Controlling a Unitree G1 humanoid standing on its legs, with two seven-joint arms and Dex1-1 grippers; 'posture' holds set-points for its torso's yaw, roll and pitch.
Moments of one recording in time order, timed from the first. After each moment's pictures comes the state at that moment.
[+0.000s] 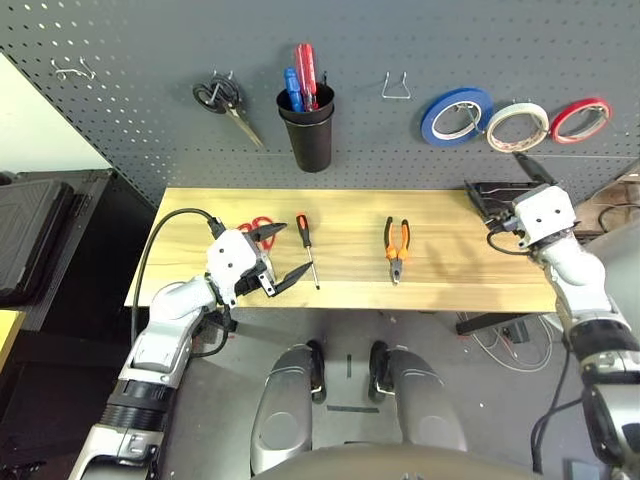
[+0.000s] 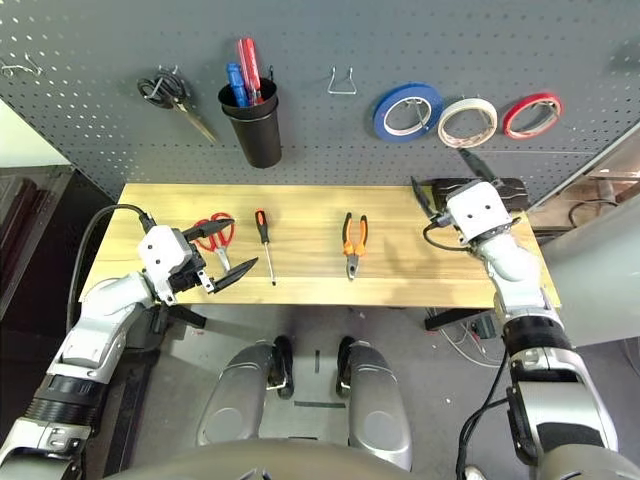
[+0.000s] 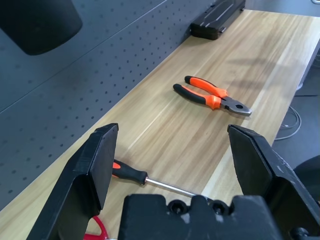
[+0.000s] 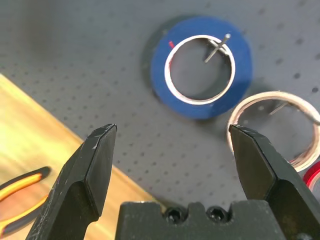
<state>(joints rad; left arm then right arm) -0.08 0.51 -0.06 0.00 -0.16 -0.14 -0.80 -0.29 -0.49 -0.05 0.55 -0.01 -0.65 0.33</state>
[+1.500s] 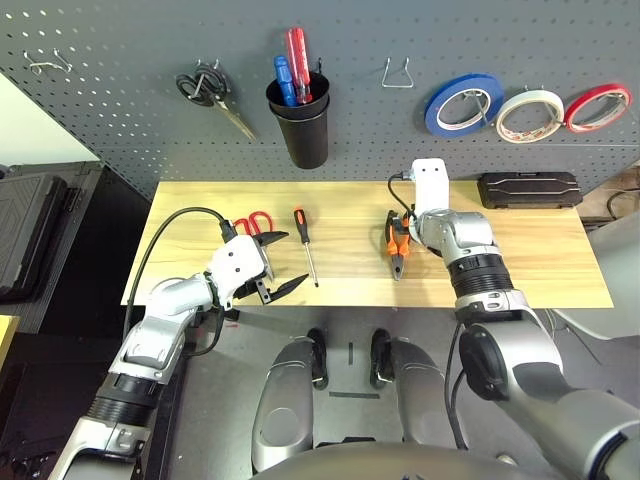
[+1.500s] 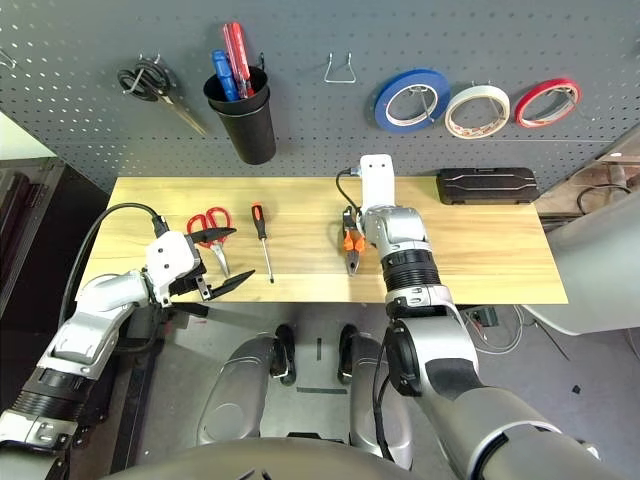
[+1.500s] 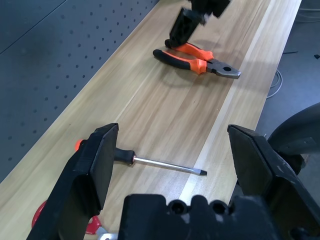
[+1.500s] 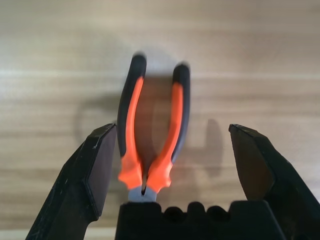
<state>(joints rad) -0.10 0.58 -0.11 0.01 -0.10 -0.13 -0.84 -0.78 0.01 -0.18 0.61 0.04 0.95 -0.15</state>
